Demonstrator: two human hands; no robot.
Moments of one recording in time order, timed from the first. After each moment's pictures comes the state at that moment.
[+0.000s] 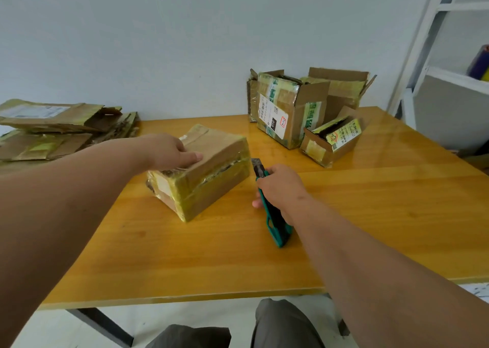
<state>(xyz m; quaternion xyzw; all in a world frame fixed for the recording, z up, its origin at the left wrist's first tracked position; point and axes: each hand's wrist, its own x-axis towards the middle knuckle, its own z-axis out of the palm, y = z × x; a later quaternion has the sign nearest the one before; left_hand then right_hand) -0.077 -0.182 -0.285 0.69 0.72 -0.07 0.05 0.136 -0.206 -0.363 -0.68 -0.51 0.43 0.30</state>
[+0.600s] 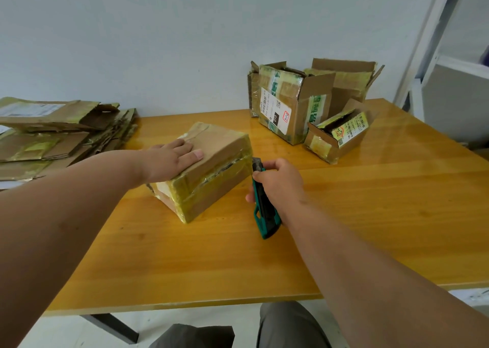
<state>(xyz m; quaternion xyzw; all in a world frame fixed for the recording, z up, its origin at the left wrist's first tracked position) -0.066 -0.199 -0.292 0.72 0.68 -0.11 0.11 0.133 -0.216 -0.363 -0.58 -0.43 0.52 0.45</state>
